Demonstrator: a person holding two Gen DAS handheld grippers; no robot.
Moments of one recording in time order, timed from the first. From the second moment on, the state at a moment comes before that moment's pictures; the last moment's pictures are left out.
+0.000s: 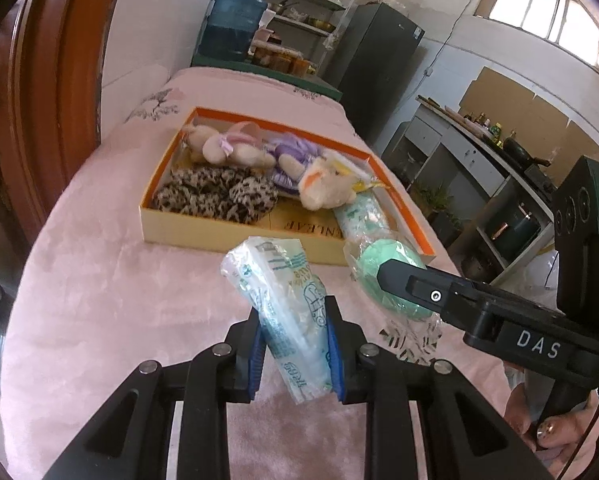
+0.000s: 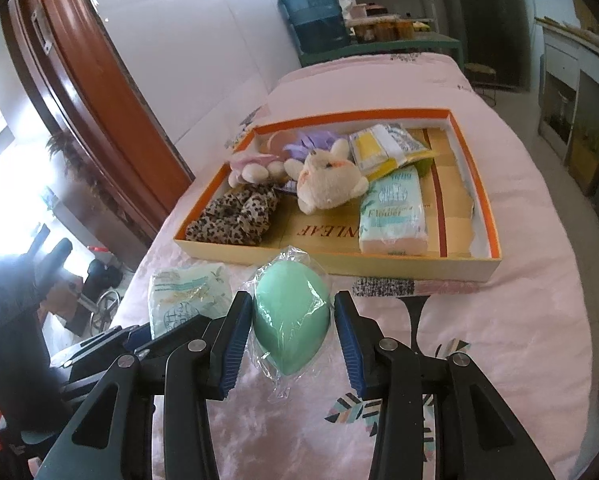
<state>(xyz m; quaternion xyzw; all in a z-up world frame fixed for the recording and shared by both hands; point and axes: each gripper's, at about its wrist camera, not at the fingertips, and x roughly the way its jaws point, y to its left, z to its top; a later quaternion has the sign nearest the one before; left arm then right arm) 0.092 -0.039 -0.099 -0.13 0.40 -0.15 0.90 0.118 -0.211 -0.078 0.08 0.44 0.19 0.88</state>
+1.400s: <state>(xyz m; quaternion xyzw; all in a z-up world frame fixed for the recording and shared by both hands) 0.138 -0.032 -0.013 -0.10 0.33 -0.16 0.92 0.135 -0.223 -0.004 0.05 0.38 0.16 0.91</state>
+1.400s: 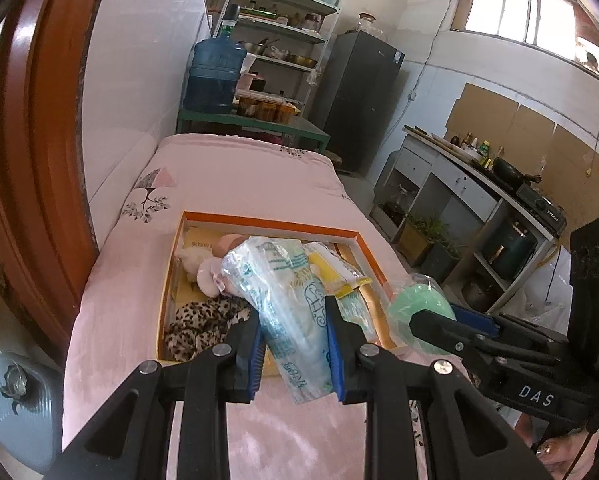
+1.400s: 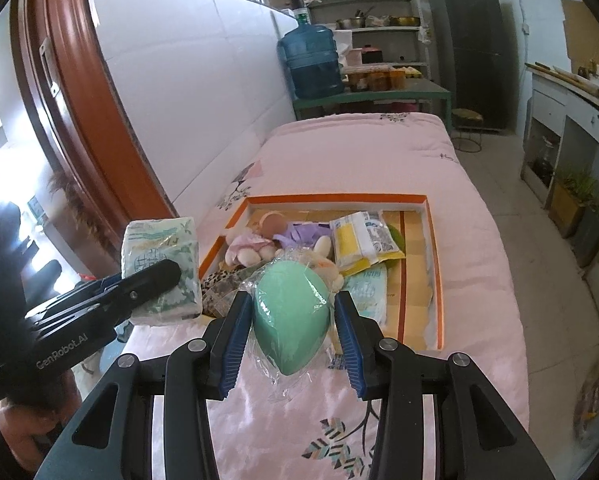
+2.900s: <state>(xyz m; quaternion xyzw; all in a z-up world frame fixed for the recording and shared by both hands) 0.256 -0.049 -0.024 -0.06 0.35 -0.13 0.92 0.231 -0.229 -0.022 0.05 0.40 0.16 0.90</state>
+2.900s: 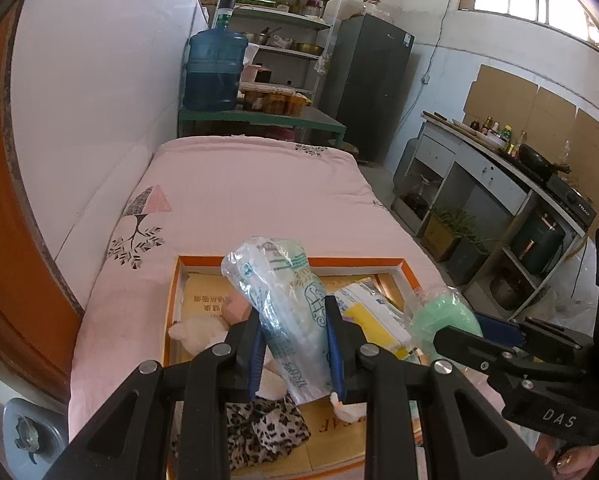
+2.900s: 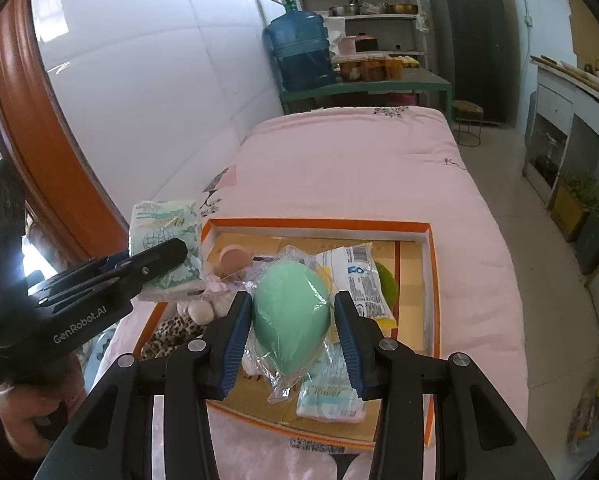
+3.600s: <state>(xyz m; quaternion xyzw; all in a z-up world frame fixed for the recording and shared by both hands) 0.287 -0.043 -0.046 -0.05 0.37 -0.12 0.92 0.264 -0.230 -0.043 0.05 0.42 0.15 0.90</state>
